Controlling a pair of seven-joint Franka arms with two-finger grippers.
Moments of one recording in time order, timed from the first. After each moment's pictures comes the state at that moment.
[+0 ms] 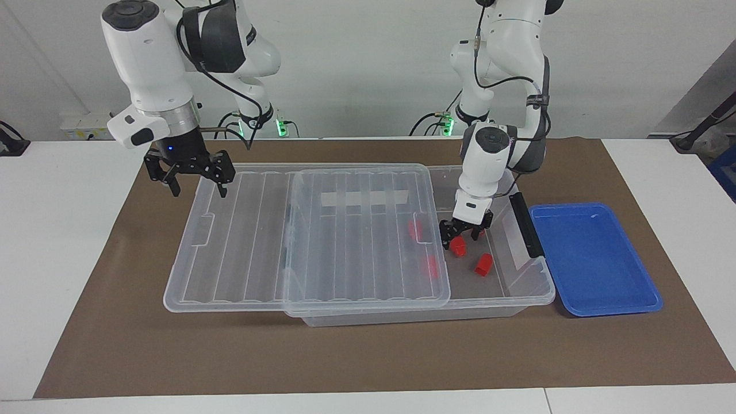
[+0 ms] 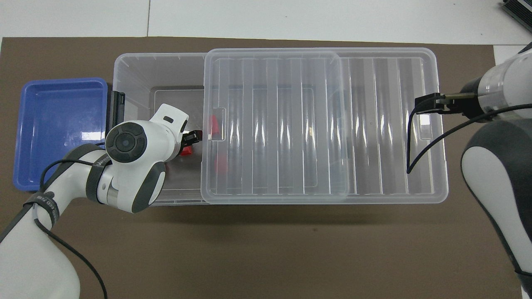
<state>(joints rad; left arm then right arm) -0.36 0.22 -0.01 -2.13 0.06 2.53 -0.68 -0.01 0.05 0.11 -1.62 -0.05 1.81 0.19</state>
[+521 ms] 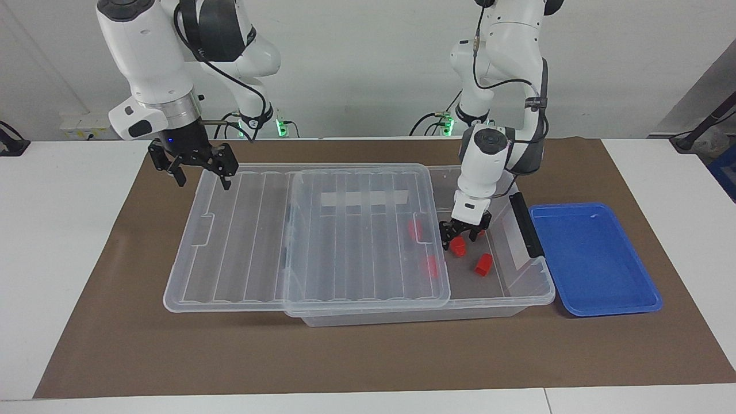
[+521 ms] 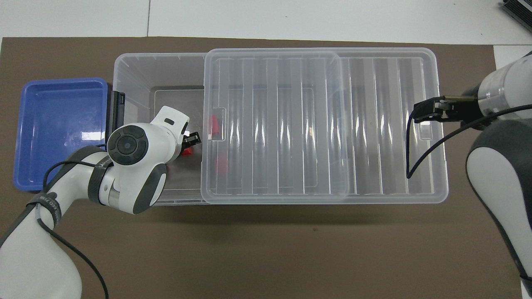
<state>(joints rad) -0.36 0.22 -0.01 -2.14 0.07 2.54 -0.68 0.00 0.04 0.10 -1.61 -0.05 1.72 0.24</state>
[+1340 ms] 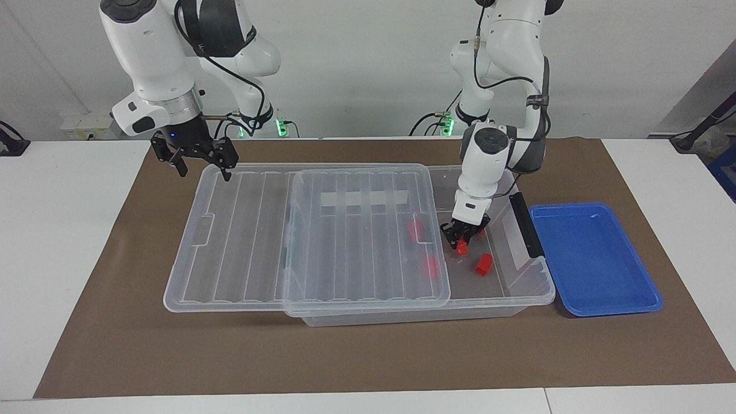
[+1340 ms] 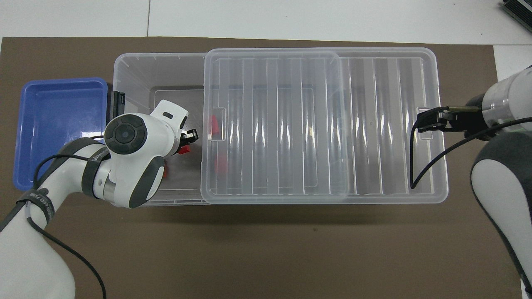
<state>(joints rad) -0.36 0.21 -0.01 -2.04 0.07 2.36 -0.68 0.00 0.00 0.10 -1.67 -0.05 1.71 0.24</state>
